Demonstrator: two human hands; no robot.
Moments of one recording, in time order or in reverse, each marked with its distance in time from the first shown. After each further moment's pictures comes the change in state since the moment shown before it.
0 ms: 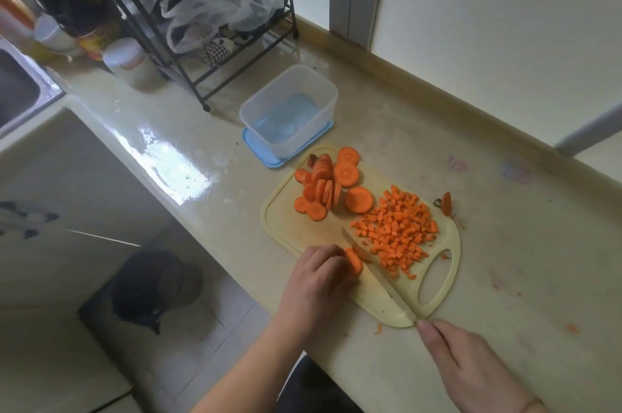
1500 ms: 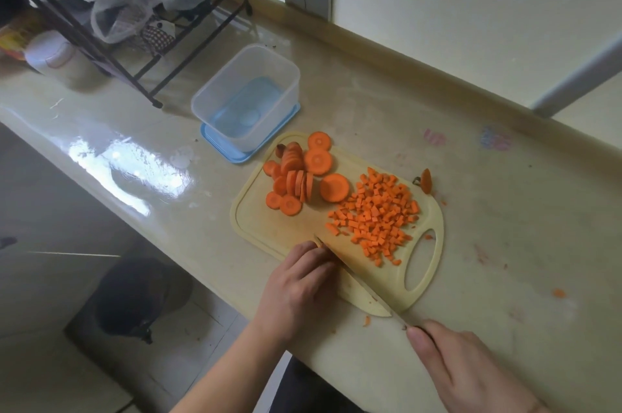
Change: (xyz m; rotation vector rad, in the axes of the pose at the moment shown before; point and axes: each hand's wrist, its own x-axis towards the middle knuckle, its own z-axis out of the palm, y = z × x) left_hand -0.003 -0.015 -0.003 0.054 -0.146 0.197; right_hand -0.016 0.003 0.004 -0.069 -0.009 -0.012
